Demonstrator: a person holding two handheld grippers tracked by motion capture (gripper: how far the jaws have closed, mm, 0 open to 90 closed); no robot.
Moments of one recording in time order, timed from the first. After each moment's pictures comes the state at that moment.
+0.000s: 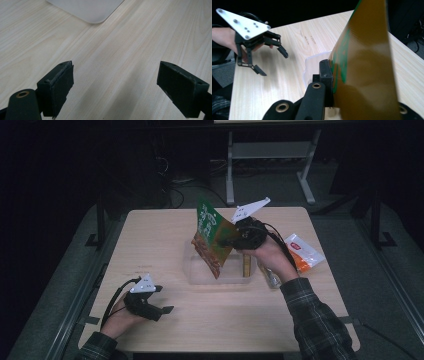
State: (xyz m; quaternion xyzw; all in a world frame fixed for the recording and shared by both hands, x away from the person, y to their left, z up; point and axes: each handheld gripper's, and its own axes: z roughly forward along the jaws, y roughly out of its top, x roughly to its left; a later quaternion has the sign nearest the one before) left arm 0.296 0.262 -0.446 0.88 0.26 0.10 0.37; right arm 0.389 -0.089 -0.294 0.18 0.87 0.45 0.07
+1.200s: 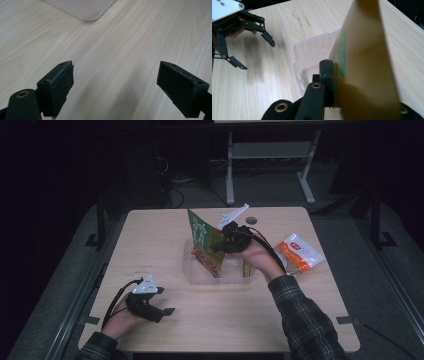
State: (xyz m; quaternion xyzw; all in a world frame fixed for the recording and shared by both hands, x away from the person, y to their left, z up) left arm 0.295 0.258 -0.449 0.89 0.26 0.09 0.37; right arm 0.414 -0.061 -0.333 0.19 0.90 0.40 0.06
